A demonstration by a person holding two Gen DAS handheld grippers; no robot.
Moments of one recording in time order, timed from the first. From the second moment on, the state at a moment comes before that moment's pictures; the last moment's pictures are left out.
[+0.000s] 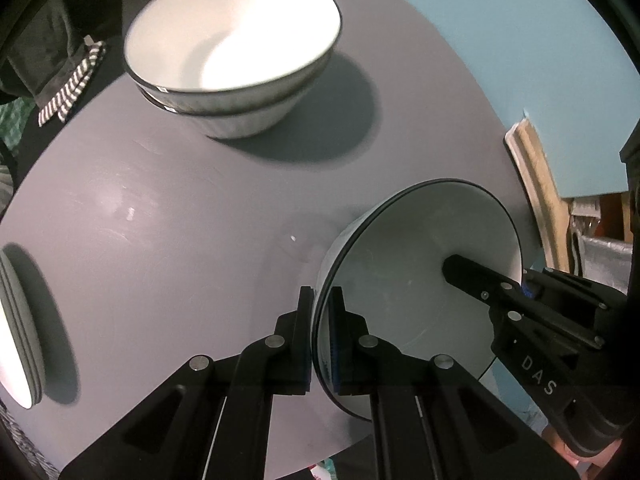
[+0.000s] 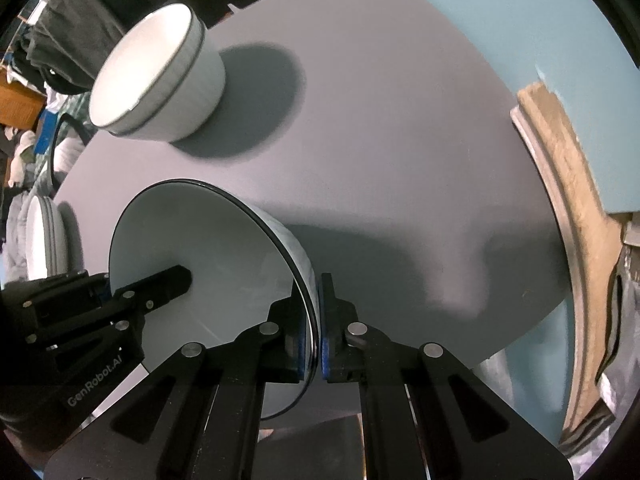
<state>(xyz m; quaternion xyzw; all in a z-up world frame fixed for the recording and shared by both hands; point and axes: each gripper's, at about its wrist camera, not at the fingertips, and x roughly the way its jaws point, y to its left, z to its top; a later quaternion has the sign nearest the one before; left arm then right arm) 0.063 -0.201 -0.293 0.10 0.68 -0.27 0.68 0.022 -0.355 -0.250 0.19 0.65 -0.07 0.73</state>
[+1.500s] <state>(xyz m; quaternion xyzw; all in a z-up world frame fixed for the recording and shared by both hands) 0.197 -0.177 -0.237 0.06 0.63 -0.20 0.74 0.171 -0.331 -0.193 0.11 0.63 0.01 0.77</state>
